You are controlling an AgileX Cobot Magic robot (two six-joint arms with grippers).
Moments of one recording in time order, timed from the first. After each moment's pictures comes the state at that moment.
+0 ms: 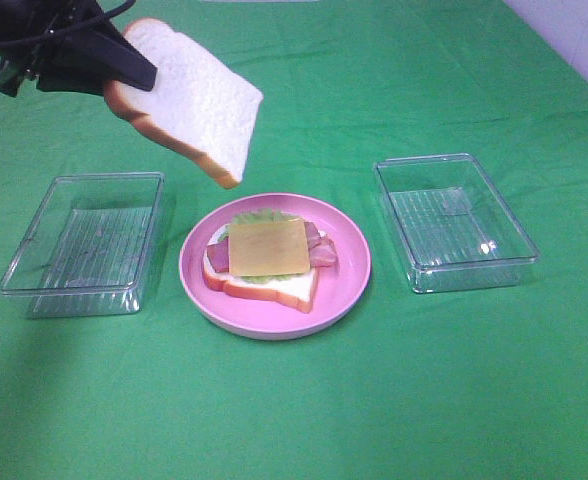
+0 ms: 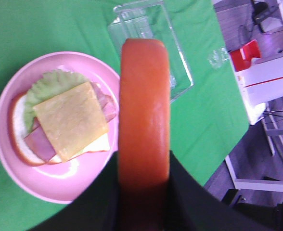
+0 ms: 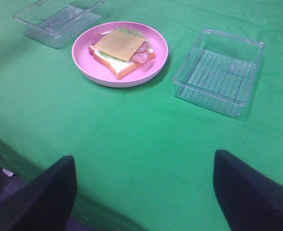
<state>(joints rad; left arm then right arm) -0.10 1.73 -1.33 -1.02 1.01 0.54 0.46 0.00 -0.50 0.13 1.08 -0.14</state>
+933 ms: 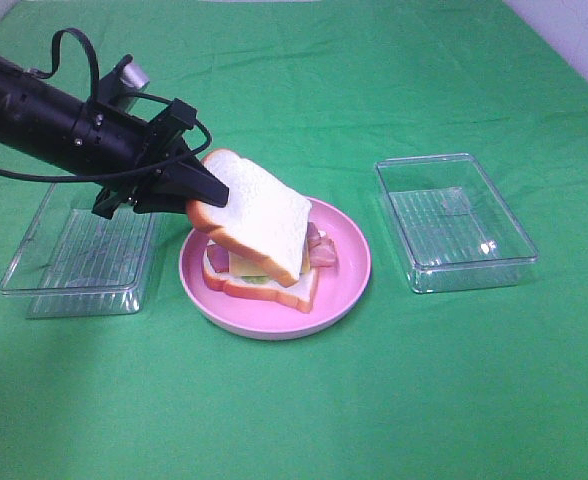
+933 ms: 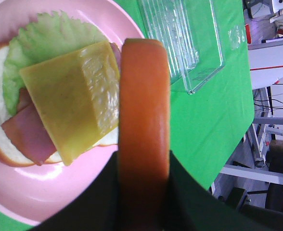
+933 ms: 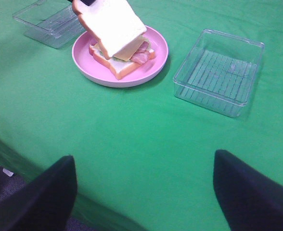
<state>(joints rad) -0.20 1.98 -1.19 -1.22 0.87 0.71 0.46 0.00 -0.50 0.13 1.08 -0.14</state>
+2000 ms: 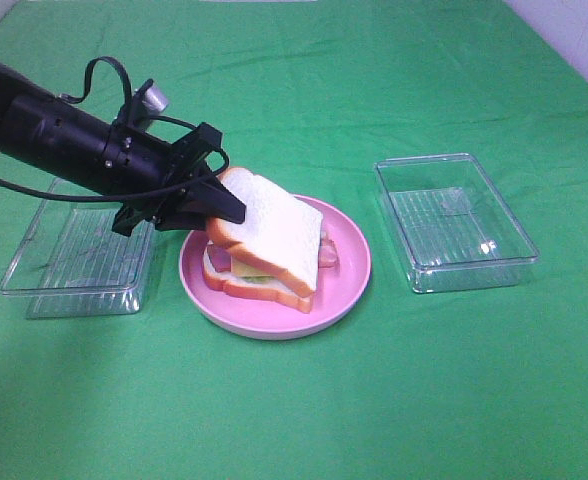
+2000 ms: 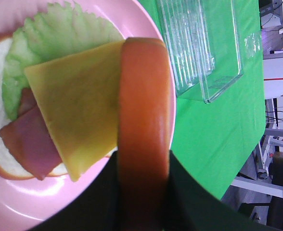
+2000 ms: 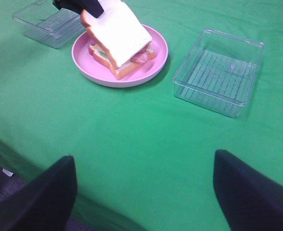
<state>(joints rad) -0.25 2.02 -1.18 -1.27 0.79 0.72 0.46 0.00 -0.50 0.13 1.08 -0.14</state>
